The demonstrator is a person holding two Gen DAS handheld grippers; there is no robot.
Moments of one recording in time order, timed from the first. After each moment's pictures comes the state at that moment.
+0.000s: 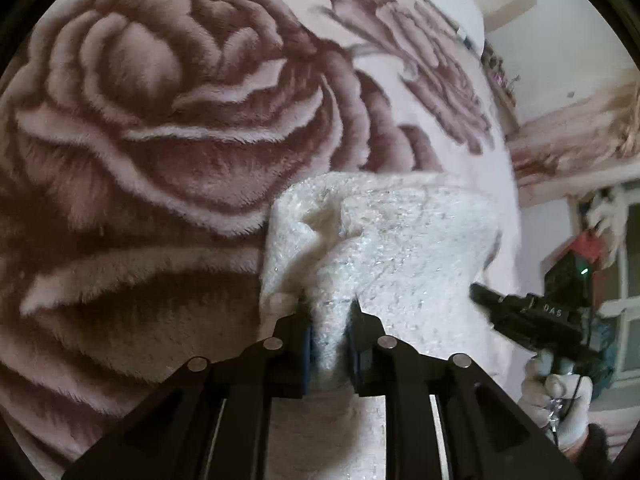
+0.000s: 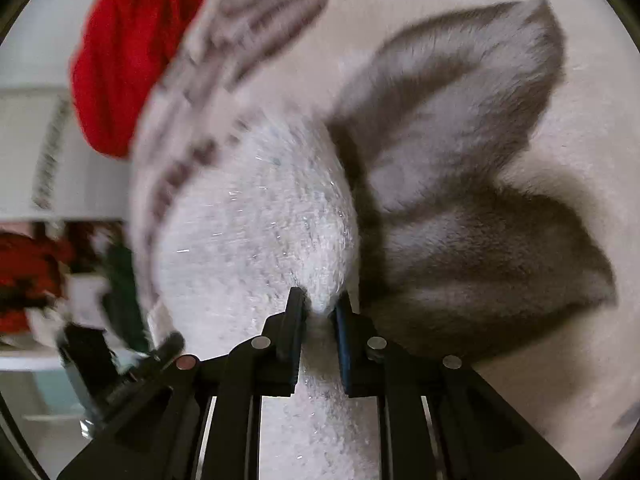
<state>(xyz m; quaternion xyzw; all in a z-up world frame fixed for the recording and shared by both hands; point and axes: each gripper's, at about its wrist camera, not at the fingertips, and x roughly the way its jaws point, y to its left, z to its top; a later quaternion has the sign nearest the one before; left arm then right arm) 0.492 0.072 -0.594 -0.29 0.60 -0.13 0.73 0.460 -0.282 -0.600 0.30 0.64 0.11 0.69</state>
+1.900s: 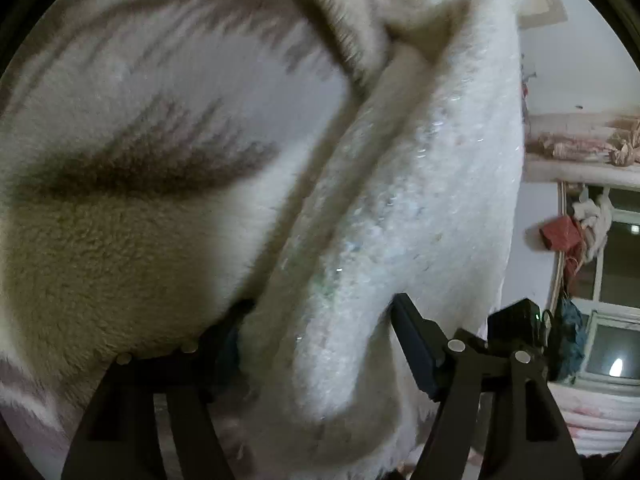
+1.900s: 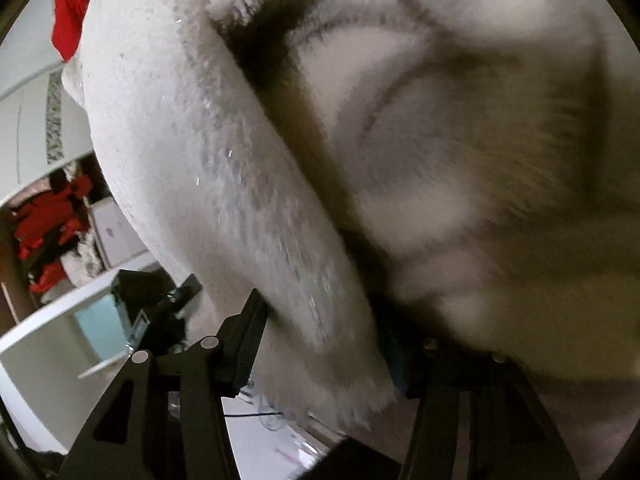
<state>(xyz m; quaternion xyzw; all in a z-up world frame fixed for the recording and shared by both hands) 0.199 0.050 -0.617 -0.36 0.64 -0.10 0.67 0.057 -0.359 -0.631 0.41 0.72 0.18 0.53</state>
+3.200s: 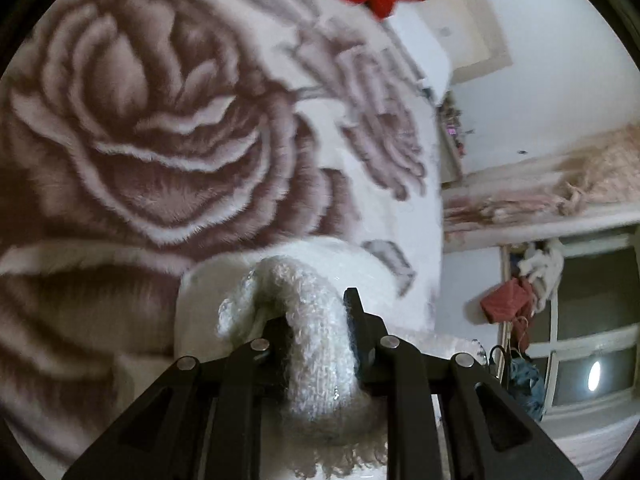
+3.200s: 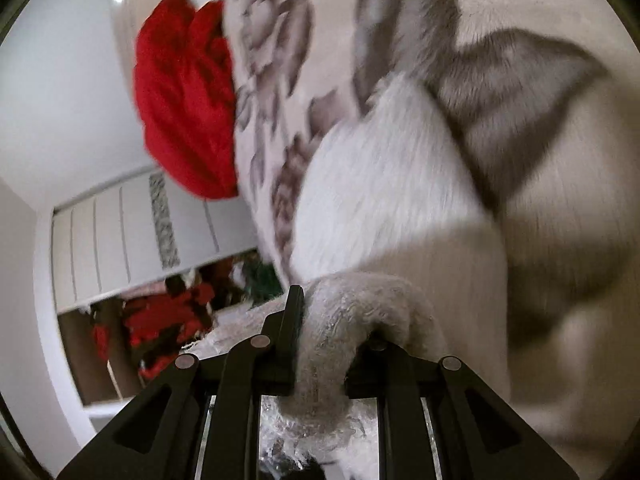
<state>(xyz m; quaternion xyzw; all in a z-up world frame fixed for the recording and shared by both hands) 0.501 0.072 -0.572 -0.41 0.54 -0.16 0.72 0.327 -0.372 -0.547 0.58 0.54 0.18 0.57</state>
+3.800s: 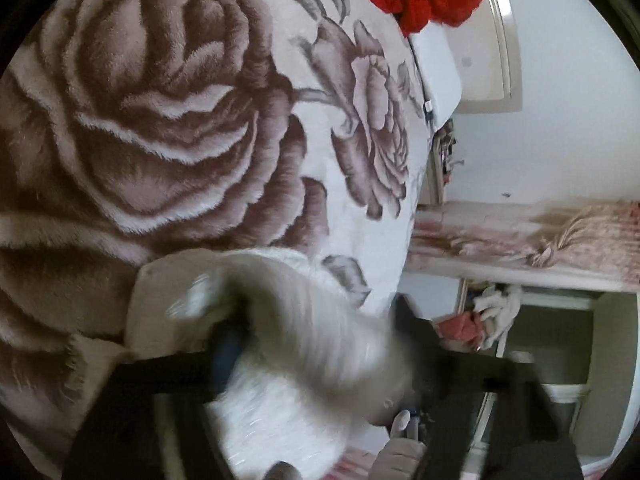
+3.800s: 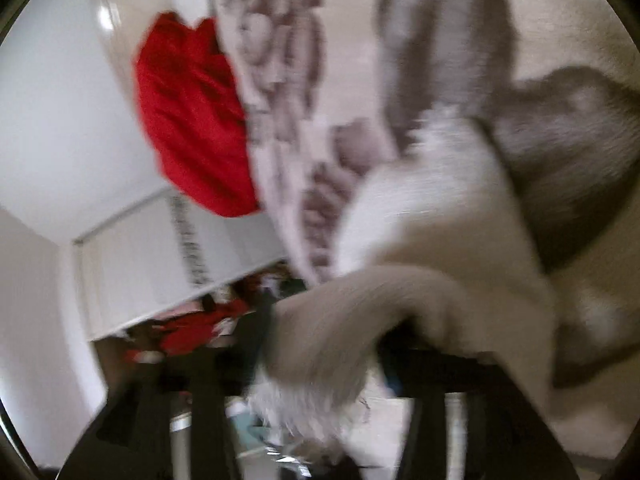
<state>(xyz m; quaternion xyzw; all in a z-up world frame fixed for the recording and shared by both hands) 0.499 0.087 -0.550 -0.52 0.53 -0.15 0.66 0.381 -0.378 -0.565 0.65 0.51 0.20 0.52</state>
